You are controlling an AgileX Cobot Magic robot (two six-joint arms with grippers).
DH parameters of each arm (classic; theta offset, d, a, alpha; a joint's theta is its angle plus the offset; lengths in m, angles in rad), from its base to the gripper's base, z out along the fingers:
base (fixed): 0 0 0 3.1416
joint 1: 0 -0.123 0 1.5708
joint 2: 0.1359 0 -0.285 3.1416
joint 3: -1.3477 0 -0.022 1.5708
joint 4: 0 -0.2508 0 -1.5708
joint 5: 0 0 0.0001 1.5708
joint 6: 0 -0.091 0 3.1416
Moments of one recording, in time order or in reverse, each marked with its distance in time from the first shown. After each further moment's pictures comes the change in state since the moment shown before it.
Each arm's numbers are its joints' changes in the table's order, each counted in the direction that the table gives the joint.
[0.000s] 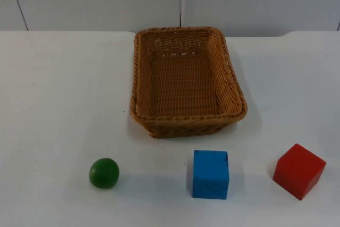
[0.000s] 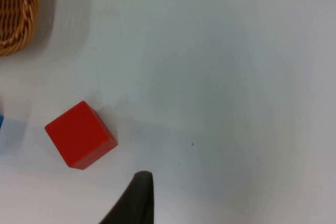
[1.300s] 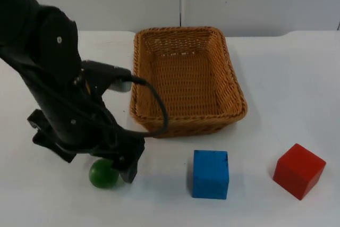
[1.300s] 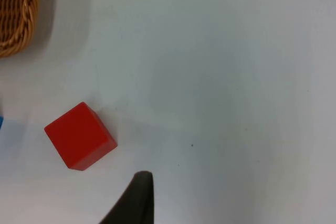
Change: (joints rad) right arm 0.000 0.000 0.000 0.000 0.004 0.000; left arm 0.480 0.919 0.177 -0.286 0.424 0.440
